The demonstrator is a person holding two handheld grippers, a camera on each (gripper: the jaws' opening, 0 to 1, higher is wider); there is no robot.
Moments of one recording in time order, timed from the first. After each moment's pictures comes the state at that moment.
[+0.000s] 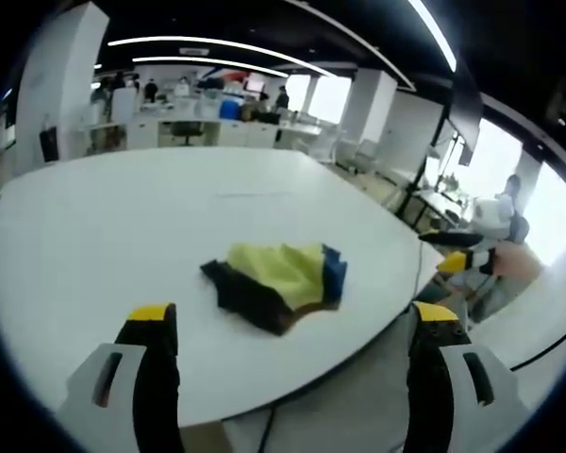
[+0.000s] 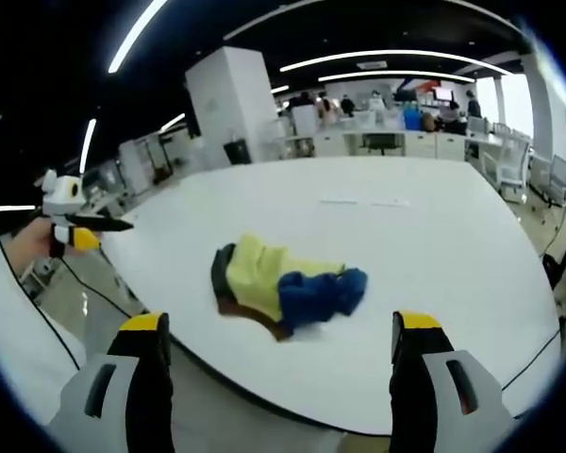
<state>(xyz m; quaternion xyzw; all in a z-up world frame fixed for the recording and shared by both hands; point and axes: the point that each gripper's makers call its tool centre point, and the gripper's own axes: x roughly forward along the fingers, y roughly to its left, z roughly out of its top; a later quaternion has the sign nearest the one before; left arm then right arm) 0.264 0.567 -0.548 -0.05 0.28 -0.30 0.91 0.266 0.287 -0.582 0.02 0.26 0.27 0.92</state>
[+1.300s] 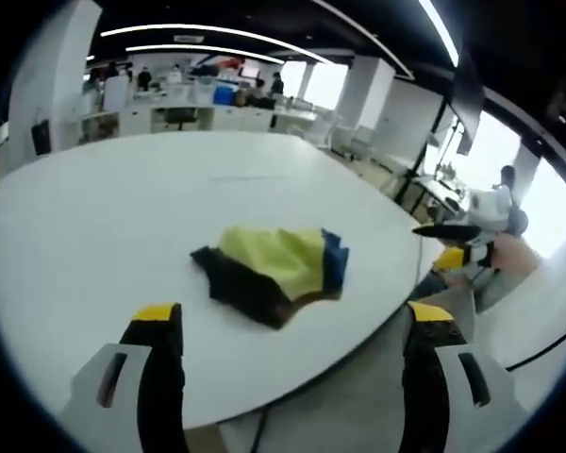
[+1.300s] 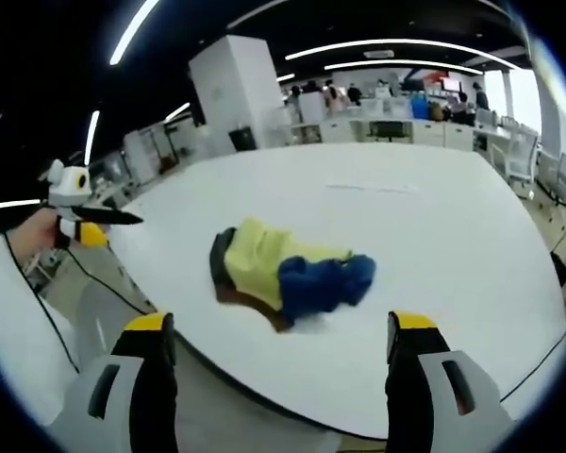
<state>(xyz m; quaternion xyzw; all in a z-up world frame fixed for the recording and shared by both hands) 0.275 0.554 -0.579 -0.04 0.31 -0.31 0.90 0.276 0.295 -0.612 0.01 0.29 0.29 0.91</state>
